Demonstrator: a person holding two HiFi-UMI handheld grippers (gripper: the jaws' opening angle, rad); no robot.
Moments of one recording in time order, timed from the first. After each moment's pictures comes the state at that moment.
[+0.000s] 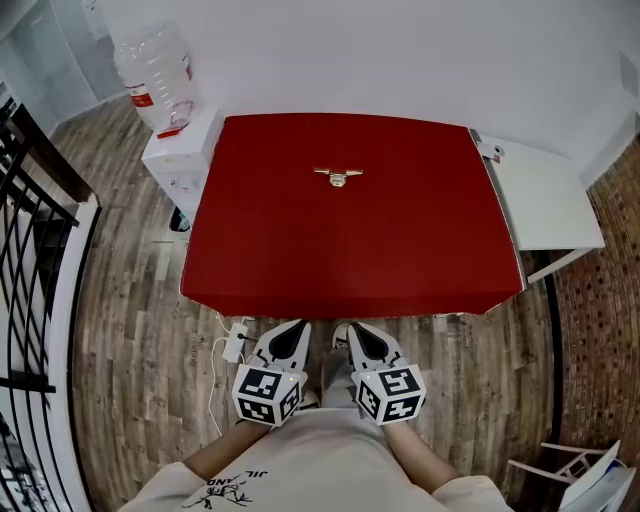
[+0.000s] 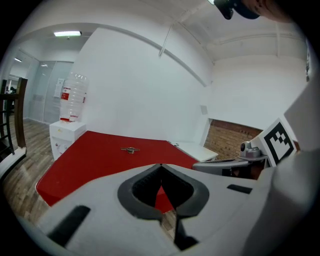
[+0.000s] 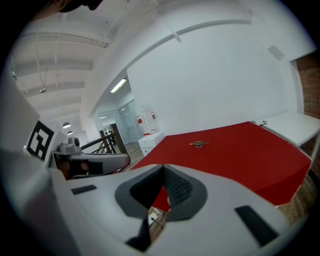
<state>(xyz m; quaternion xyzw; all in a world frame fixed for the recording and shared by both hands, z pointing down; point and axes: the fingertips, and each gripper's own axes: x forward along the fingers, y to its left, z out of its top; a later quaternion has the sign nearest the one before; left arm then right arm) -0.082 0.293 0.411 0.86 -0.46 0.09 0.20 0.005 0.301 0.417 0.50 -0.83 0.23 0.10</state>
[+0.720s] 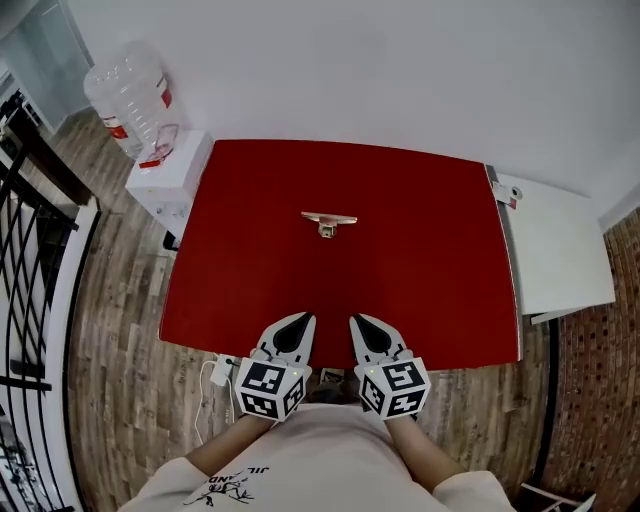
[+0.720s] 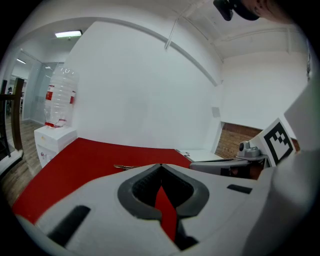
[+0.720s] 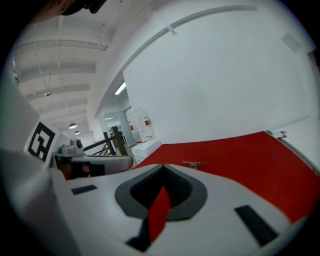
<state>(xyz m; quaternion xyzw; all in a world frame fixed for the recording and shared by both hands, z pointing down) -0.006 0.077 0.400 0.85 -0.49 0.08 0.19 0.074 0.077 0.404 0.46 -0.86 0.21 0.10</state>
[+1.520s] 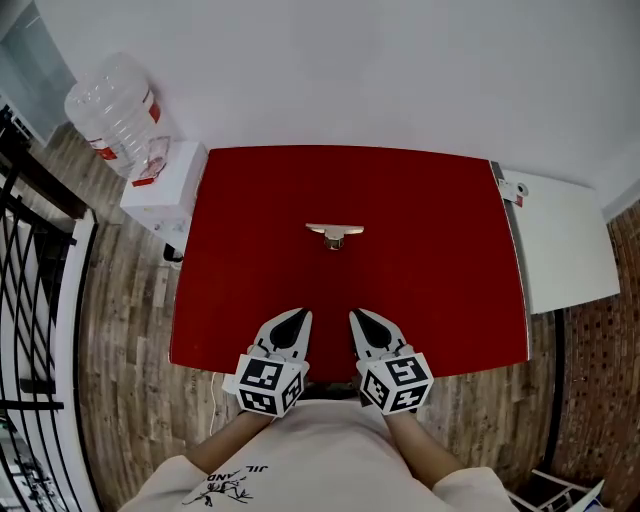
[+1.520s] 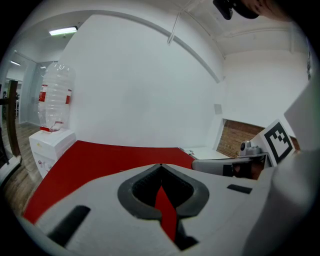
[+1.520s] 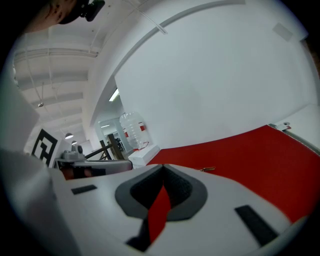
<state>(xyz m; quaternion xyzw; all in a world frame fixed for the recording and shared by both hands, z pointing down) -0.043 0.012 0.399 0.85 -0.48 0.10 0.20 0.043 0.014 0.399 0.47 -0.85 0.24 0.06</state>
